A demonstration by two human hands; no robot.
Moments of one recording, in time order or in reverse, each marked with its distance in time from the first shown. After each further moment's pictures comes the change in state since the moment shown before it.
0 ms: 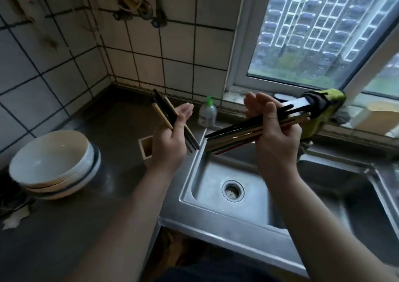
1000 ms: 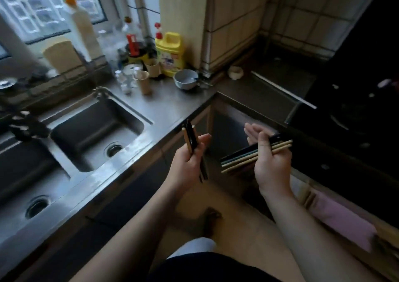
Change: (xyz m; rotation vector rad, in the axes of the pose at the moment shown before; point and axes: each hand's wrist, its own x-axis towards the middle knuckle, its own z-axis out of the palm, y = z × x) left_hand -0.507 0.072 0.396 -0.100 -1.403 -0.270; right_hand -0.432 -0.294 -0.449 -0.600 1.087 -0.267
